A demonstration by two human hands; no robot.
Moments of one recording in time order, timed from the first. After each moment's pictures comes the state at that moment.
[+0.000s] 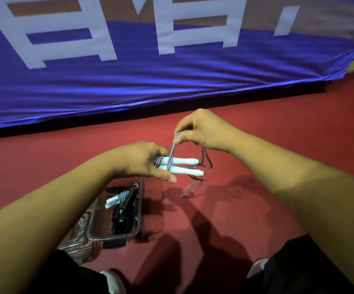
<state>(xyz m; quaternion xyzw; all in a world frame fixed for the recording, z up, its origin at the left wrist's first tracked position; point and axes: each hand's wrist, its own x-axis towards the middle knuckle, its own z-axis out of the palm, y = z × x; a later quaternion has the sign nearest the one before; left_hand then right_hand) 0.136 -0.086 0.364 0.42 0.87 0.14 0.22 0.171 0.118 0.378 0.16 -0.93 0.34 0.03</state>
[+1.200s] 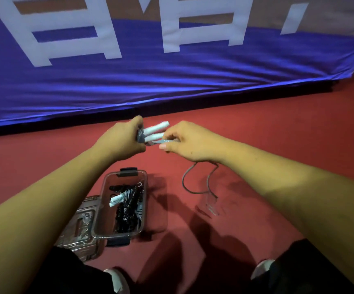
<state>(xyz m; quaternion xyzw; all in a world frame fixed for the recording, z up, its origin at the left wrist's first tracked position) 0.095 -0.118 0.357 0.24 0.96 0.14 0.02 0.178 0.071 0.378 0.16 -0.94 0.29 -0.02</state>
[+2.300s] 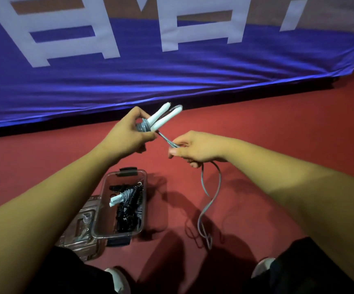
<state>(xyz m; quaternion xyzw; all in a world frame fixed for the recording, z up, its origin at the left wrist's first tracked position) 0.110 -0.101 0.360 0.18 0.85 0.48 0.09 0.173 0.092 0.346 0.06 -0.87 0.45 -0.18</state>
